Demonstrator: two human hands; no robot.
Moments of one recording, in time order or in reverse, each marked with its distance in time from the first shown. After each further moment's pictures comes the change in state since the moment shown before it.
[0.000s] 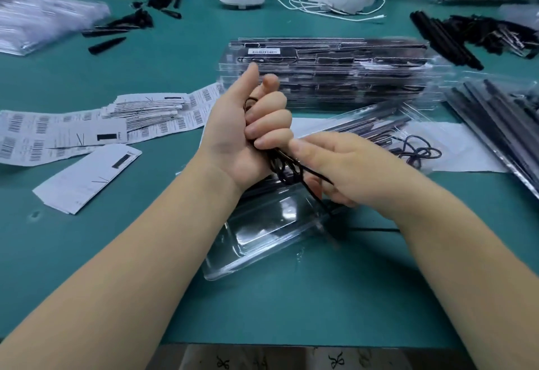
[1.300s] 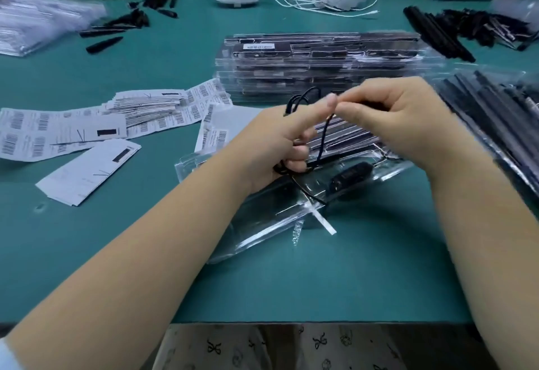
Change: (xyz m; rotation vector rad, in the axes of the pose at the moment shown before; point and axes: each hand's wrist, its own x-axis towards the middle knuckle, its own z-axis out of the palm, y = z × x) left_hand -0.002 -0.028 0.001 0.861 0.005 -0.060; right_hand -0.008 0.007 -0.054 -0.251 0.378 -0.392
